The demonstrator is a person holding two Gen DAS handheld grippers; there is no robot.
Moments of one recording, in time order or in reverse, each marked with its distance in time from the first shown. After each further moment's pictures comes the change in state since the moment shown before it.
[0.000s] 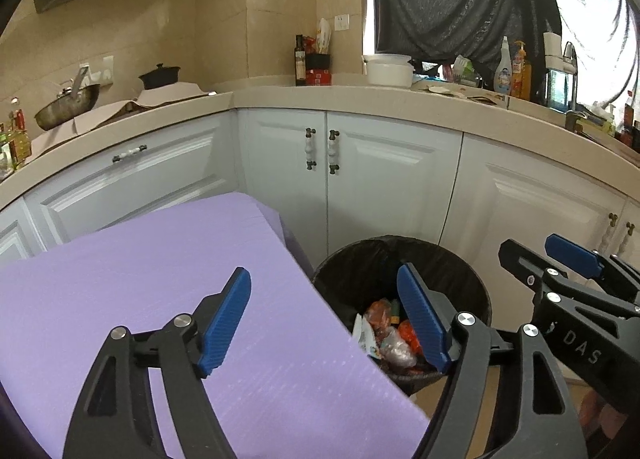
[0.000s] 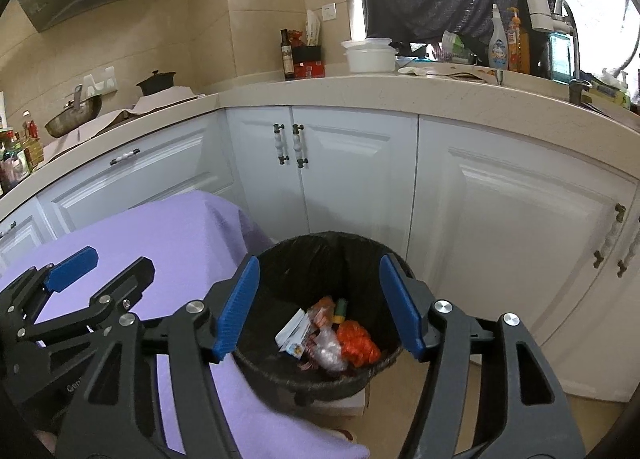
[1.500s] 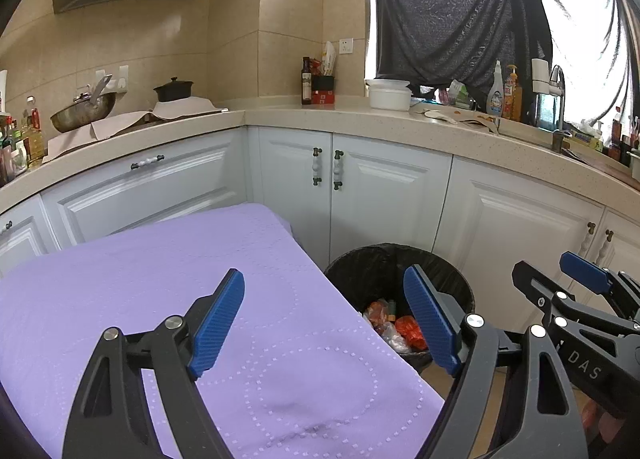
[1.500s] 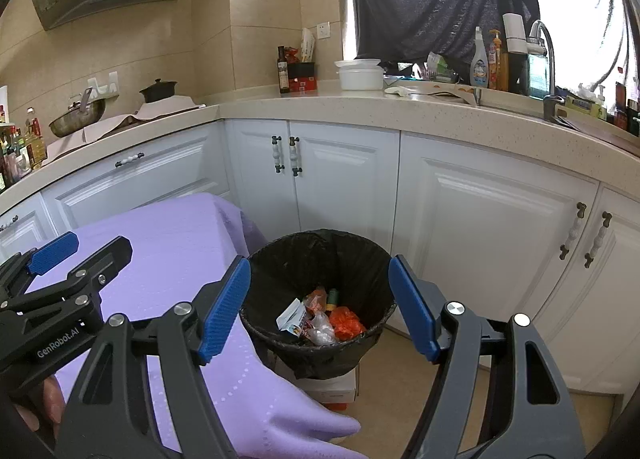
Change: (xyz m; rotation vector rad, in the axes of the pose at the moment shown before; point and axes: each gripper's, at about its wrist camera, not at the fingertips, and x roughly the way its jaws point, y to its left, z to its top) left arm -0.057 0.016 -0.010 -0.024 -0.063 -0.012; right arm -0.067 0.013 -0.019 -0.016 -0.051 -0.048
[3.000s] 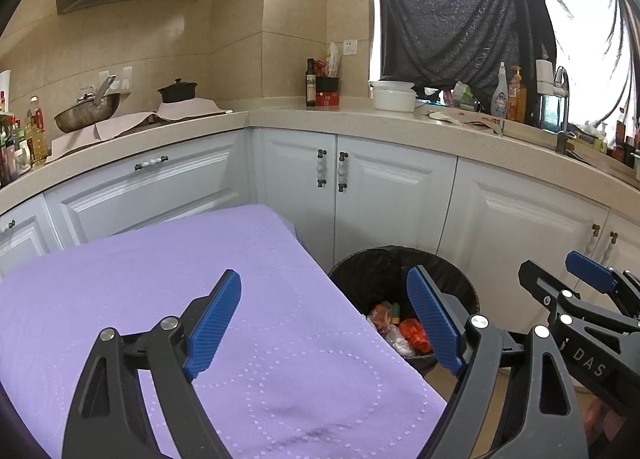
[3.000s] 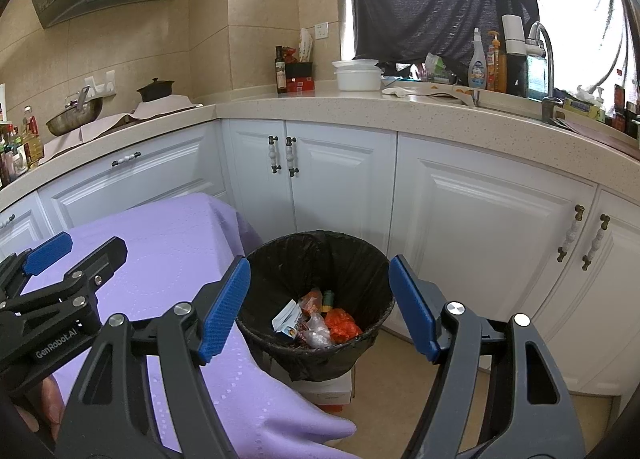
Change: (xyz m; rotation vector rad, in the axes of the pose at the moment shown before) left arm 0.003 -0.002 0.001 -0.010 -0.008 0.015; right arm 0.002 -0.010 0.002 -0.002 -0.002 -0.009
